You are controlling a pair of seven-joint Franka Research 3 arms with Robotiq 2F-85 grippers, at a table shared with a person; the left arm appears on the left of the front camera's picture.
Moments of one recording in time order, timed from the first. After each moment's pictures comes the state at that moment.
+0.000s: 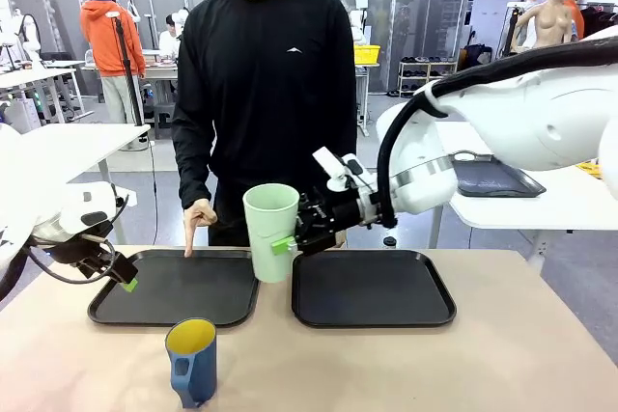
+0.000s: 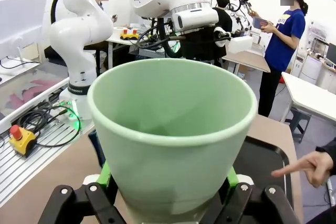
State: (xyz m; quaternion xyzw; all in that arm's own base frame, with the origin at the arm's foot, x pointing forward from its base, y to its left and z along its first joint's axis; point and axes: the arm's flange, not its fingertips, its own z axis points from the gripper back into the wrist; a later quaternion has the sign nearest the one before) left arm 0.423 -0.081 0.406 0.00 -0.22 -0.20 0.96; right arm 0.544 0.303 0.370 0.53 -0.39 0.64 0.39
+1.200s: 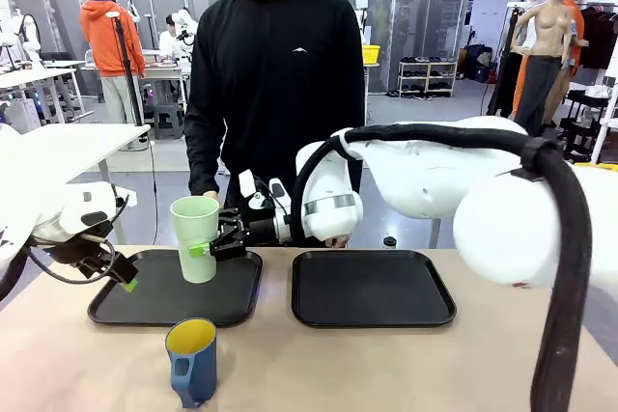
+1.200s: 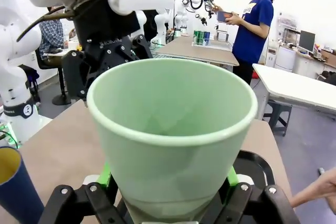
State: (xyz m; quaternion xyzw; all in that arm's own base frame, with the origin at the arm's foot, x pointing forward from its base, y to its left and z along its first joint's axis) left arm 0.423 -0.081 0.406 0.00 -0.22 -0.20 0.96; right arm 0.608 0.447 0.298 0.53 -0.43 0.58 0.45
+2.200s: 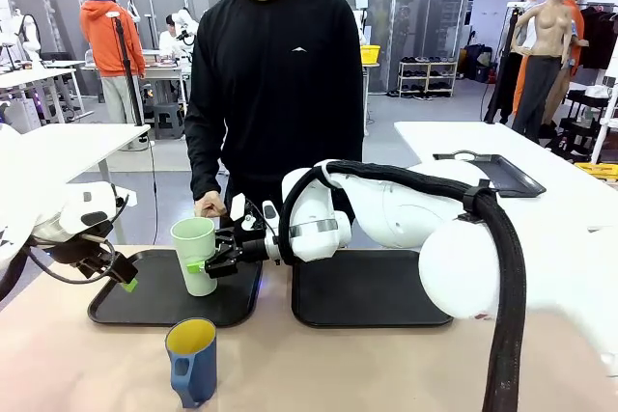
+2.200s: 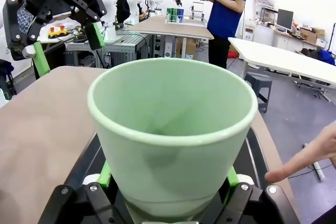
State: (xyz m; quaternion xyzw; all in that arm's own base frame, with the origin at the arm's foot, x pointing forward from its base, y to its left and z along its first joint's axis) left arm 0.423 -0.081 0.406 0.00 -0.22 -0.20 0.96; right arm 0.636 0.461 0.239 0.48 -0.44 0.57 0.50
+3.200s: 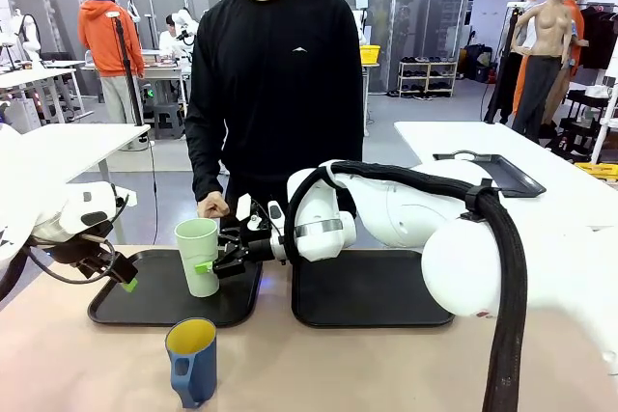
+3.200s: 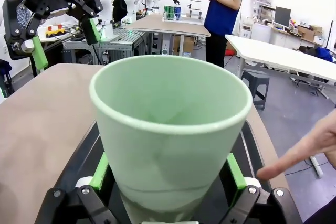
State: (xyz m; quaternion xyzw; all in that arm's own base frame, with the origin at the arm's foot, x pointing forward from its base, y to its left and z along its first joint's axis) left arm 0.423 -0.081 0.406 0.00 -0.22 -0.20 0.96; right arm 0.643 0.448 0.235 0.47 -0.45 0.57 0.51
